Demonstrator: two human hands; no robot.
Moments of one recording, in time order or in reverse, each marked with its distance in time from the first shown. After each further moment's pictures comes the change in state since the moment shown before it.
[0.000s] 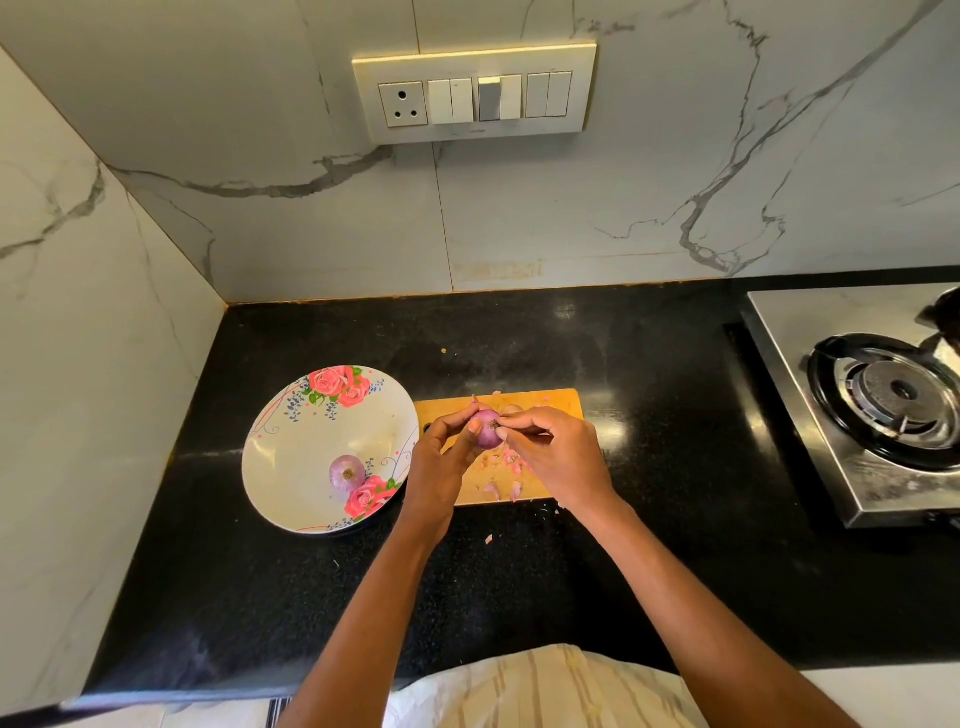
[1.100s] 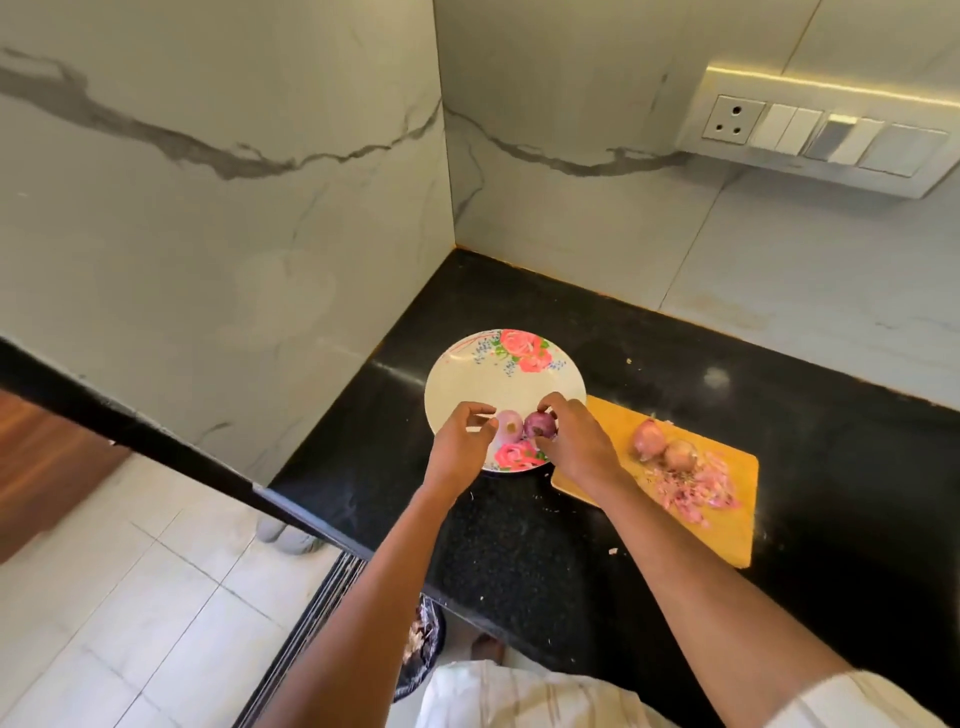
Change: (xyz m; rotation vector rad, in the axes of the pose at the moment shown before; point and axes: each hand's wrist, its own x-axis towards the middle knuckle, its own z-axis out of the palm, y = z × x) left_hand -0.041 -0.003 -0.148 0.338 0.471 -0.167; right_hand 0.050 -0.020 0.168 -0.571 -0.569 -0.050
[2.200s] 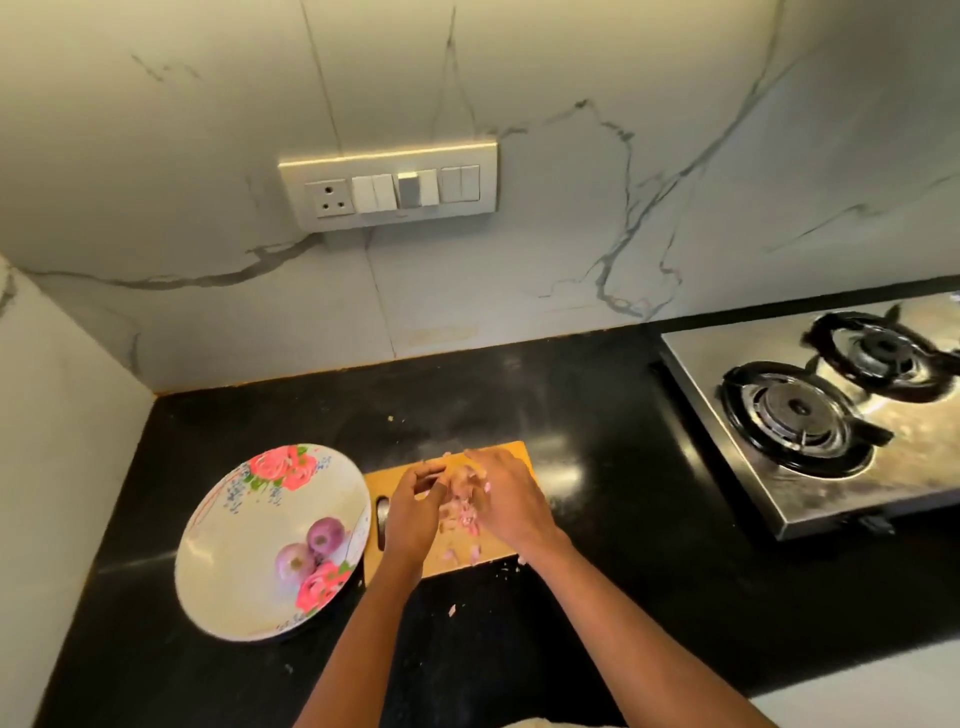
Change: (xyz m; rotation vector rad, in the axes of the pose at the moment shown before) left_hand -0.017 0.065 0.176 -0.132 -0.397 0.178; right_hand -0.094 0.120 -0.060 0.224 0.386 0.340
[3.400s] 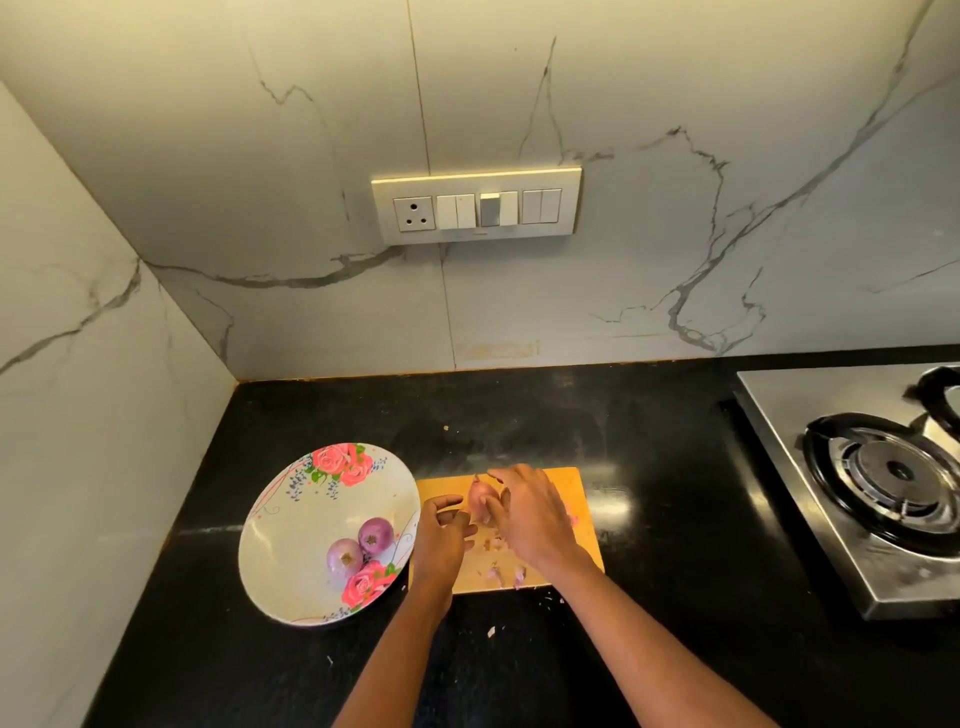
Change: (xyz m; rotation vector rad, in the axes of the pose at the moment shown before) left_hand 0.000 -0.011 -0.013 -0.083 0.128 -0.186; right_hand 0.020 -0.024 0.013 -0.102 -0.002 -0.127
